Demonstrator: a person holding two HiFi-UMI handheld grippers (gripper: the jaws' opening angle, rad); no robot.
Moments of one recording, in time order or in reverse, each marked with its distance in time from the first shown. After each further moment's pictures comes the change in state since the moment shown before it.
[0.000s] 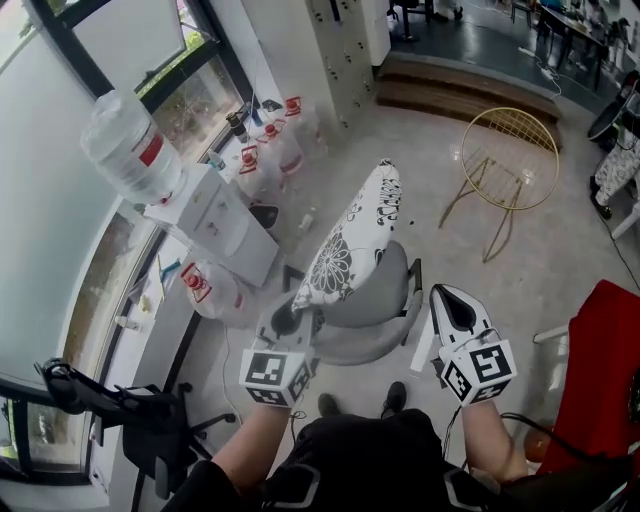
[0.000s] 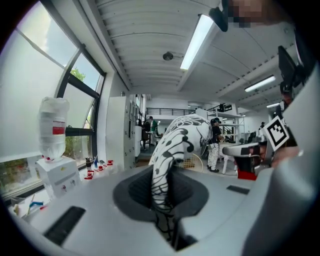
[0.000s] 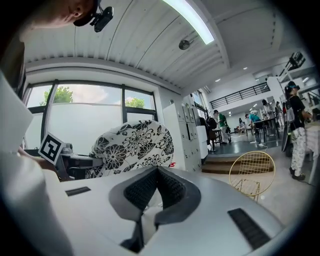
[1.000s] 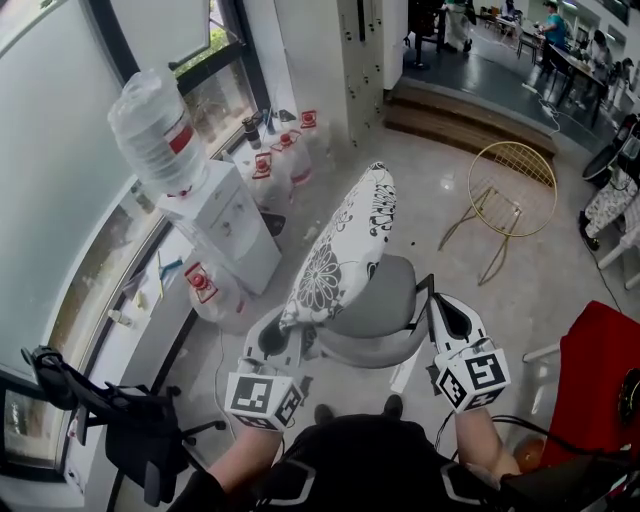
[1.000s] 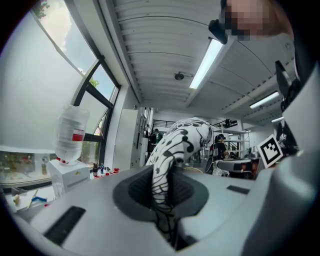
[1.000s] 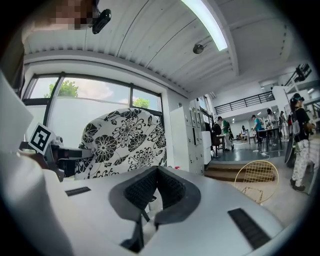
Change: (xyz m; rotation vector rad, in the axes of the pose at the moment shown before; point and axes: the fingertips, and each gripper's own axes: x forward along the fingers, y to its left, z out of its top) left arm -0.108 0.086 0.039 -0.097 -0.156 0.040; right arm 0.026 0.112 0.035 -0.072 -0.022 0.002
